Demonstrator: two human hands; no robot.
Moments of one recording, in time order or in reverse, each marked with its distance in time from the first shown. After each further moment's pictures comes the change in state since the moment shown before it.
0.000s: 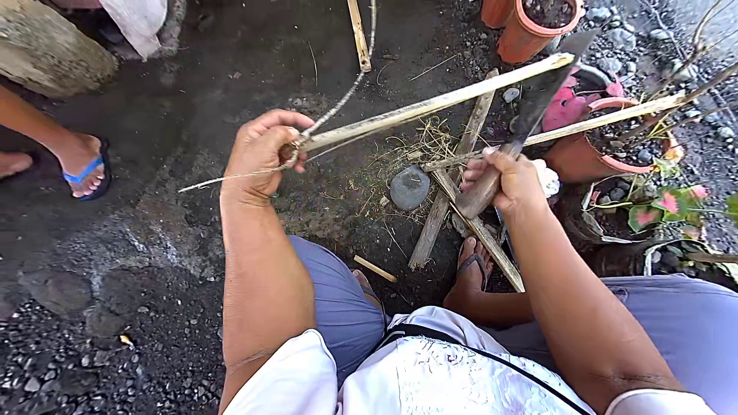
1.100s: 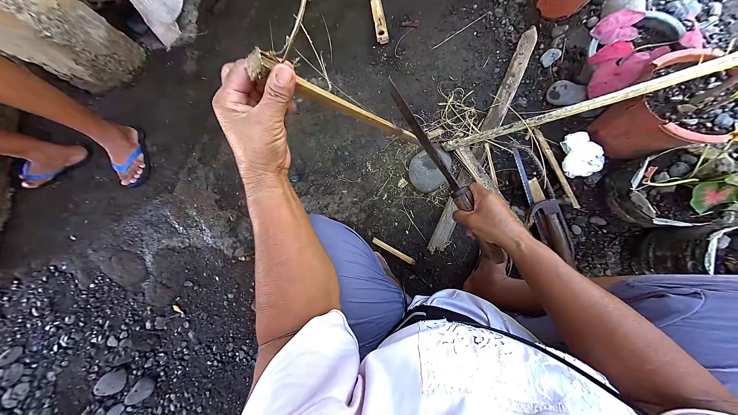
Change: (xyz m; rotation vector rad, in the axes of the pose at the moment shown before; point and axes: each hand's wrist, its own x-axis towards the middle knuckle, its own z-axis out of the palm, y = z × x) left_hand 0.008 0.007 0.007 0.005 0.289 0.517; right_hand -0.047 0.069 -0.003 -1.139 -0.355 0.127
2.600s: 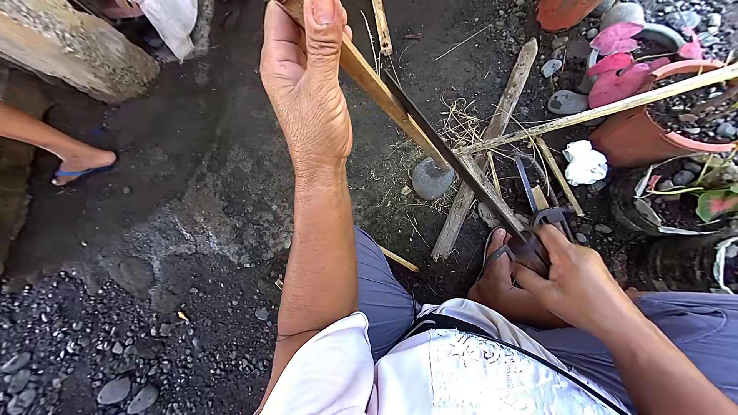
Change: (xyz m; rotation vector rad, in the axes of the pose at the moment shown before) left_hand 0.019 0.052 0.089 -0.317 0.107 0.096; right_hand -0.119 0.021 -0.035 -0.305 0.369 -0.470
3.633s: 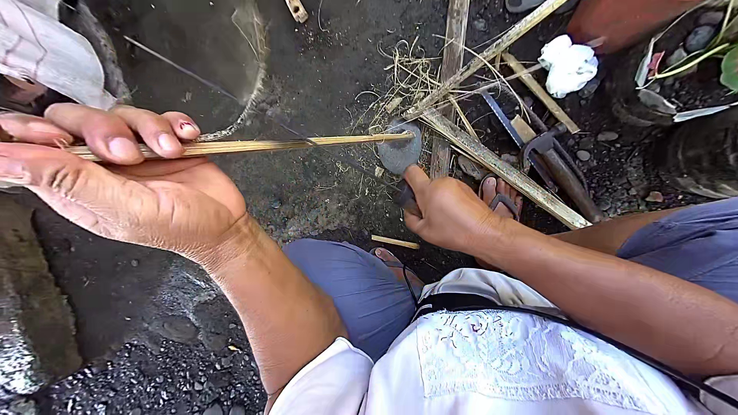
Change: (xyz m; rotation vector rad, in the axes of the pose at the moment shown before) left_hand -0.003 -0.007 -0.027 -0.041 0.048 0.016; right_hand 0.087 -0.041 0.049 0.122 -0.289 0.141
